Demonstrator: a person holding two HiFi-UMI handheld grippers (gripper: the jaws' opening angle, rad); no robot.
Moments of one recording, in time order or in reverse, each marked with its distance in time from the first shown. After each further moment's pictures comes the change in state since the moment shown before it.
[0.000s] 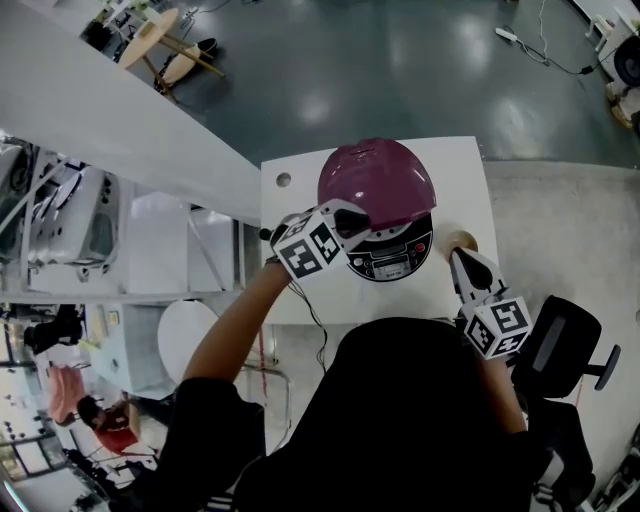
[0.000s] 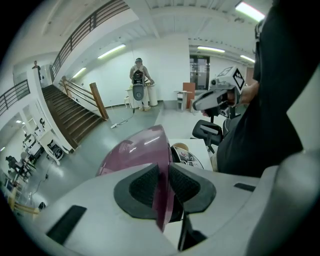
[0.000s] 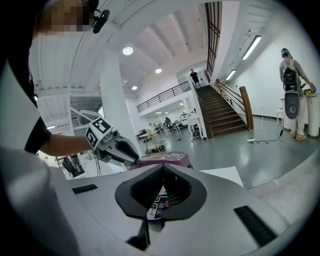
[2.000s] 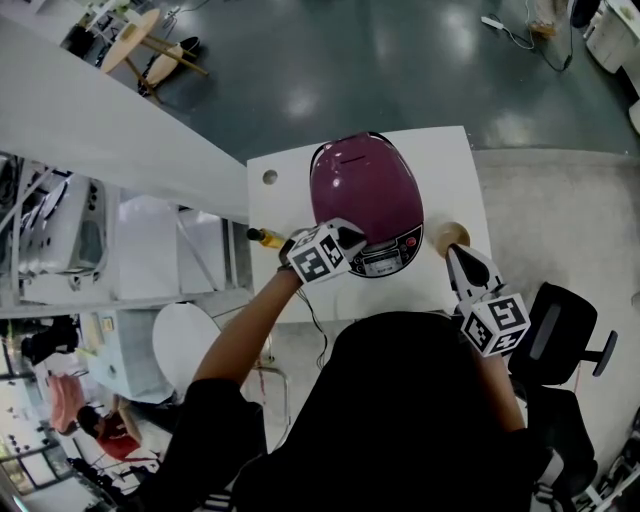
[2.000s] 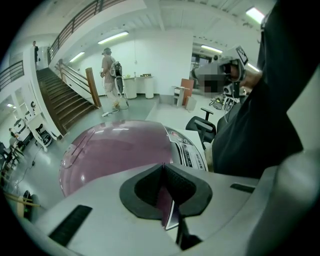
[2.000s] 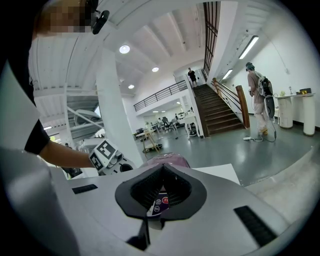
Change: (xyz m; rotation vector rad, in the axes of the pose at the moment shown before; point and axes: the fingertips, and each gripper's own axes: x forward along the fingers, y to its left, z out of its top) left arm 0.071 -0.038 -0.059 -0.083 0.056 -0.109; right arm -0.006 -0.010 -0.006 0.018 0.016 -0.035
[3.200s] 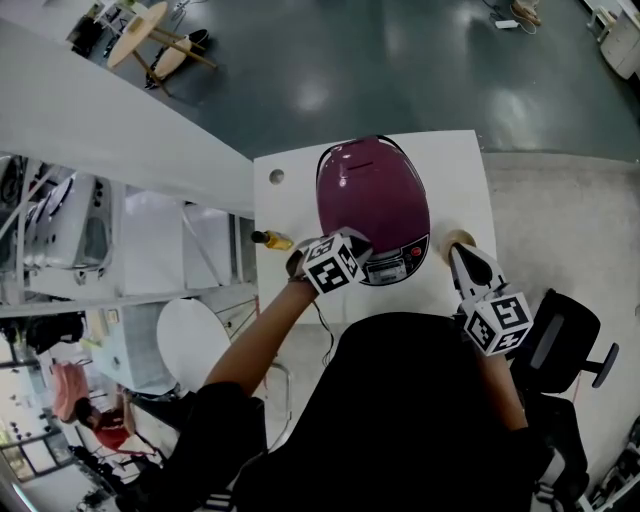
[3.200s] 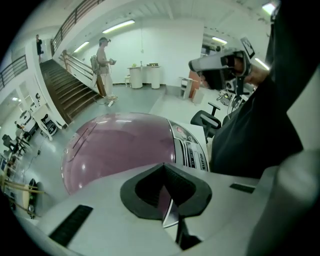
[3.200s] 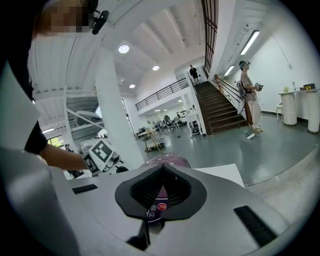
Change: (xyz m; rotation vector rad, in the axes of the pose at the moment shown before) left arm 0.007 0.001 -0.002 -0.080 0.127 0.034; right arm 0.026 -0.015 0.007 0.014 0.019 0.036
